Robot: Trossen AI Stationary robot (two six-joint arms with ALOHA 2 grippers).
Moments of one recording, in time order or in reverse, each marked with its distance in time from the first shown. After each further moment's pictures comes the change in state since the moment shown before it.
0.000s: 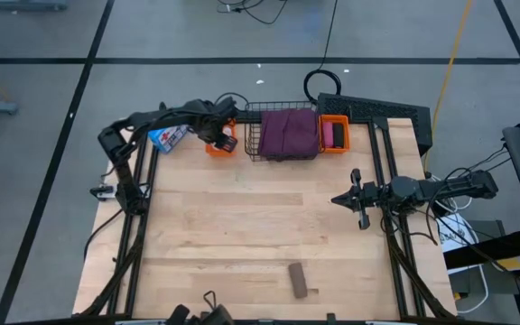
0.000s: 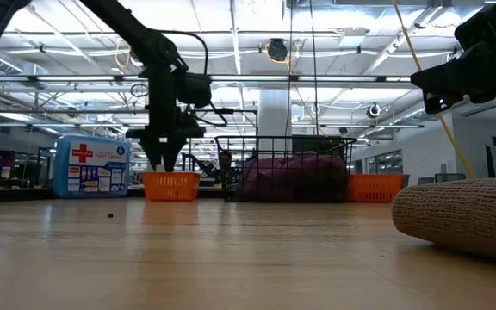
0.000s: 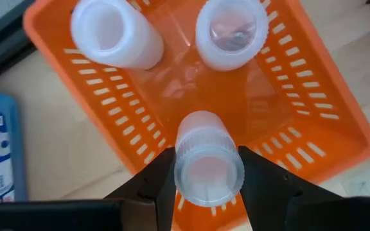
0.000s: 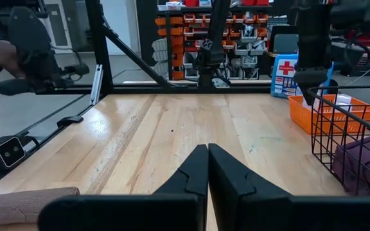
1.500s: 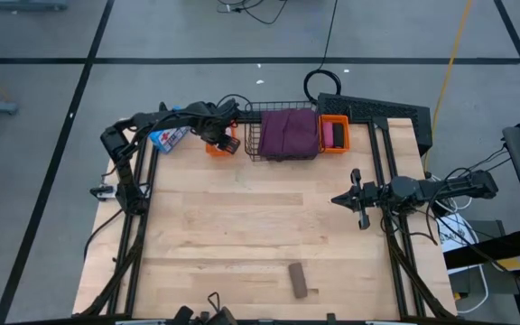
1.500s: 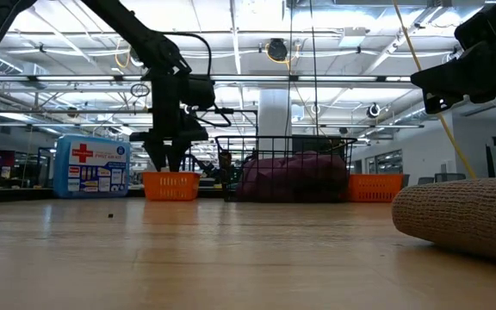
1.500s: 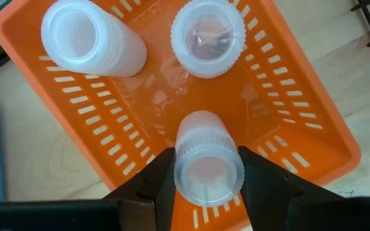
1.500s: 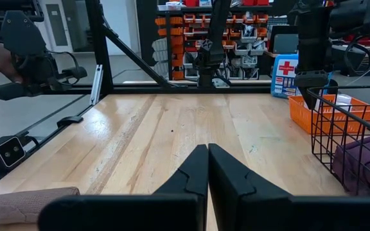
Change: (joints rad) left arm -0.022 0.021 0.000 0.030 0.001 -0.022; right arm 0.000 0.000 0.000 0.000 0.000 0.000
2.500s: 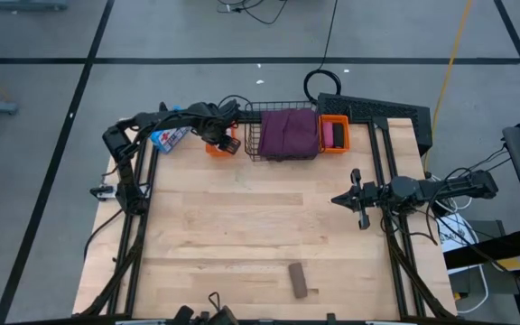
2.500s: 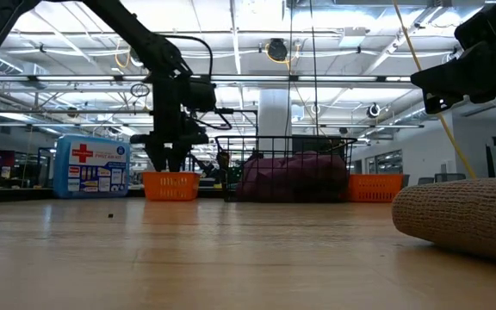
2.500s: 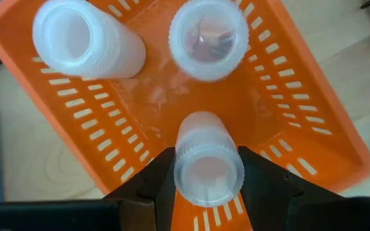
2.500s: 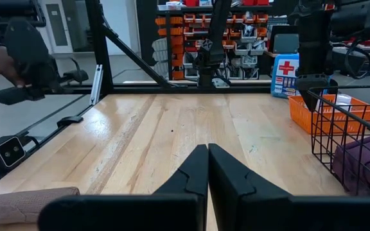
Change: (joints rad) left arm 0.000 0.017 0.000 0.005 -0.004 0.000; right arm 0.000 0.000 0.000 0.000 0.000 0.000
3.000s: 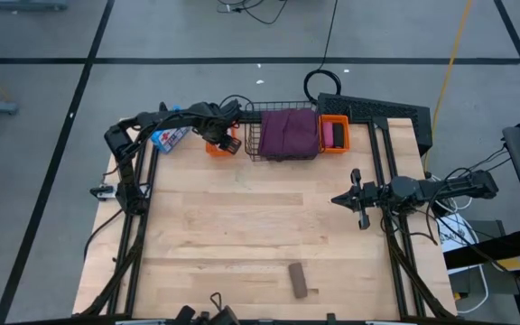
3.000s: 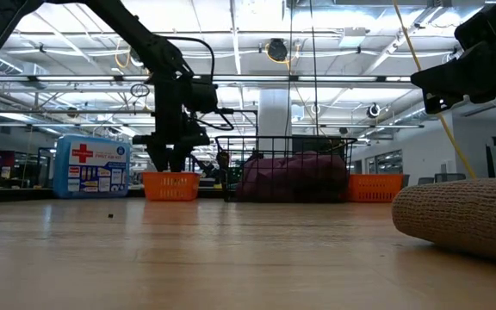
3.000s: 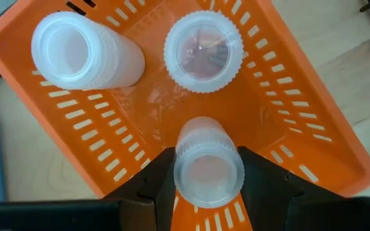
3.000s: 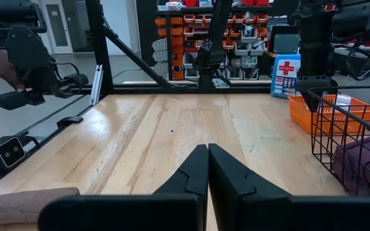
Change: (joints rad) left arm -0.002 0.034 0.003 0.005 0.002 0.010; right arm 0.000 0.000 0.000 0.000 0.000 0.000
